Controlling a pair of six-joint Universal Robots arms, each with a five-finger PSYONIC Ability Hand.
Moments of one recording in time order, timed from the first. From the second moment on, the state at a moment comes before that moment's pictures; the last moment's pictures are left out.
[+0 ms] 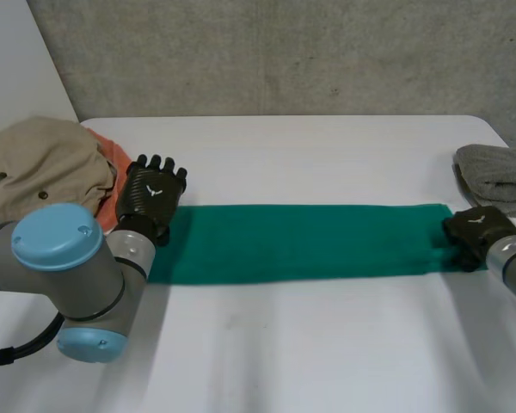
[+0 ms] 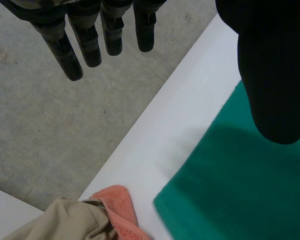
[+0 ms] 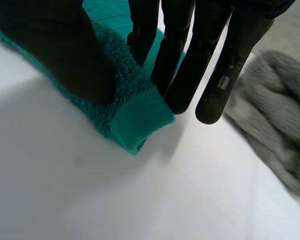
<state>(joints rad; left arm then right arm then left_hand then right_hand) 4.26 -2.07 -1.68 3.72 -1.66 3.75 1.56 -1.00 1.58 -0.09 1.39 2.47 0.21 0.21 0.21 0.20 0.05 0.98 1.18 1.18 1.19 0.98</state>
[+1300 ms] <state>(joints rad) 4.00 -1.90 -1.74 3.68 -1.65 3.50 1.98 -1.13 1.73 -0.18 1.32 2.74 0.21 0.21 0.21 0.20 0.05 0.20 0.22 0.22 0.23 0.06</state>
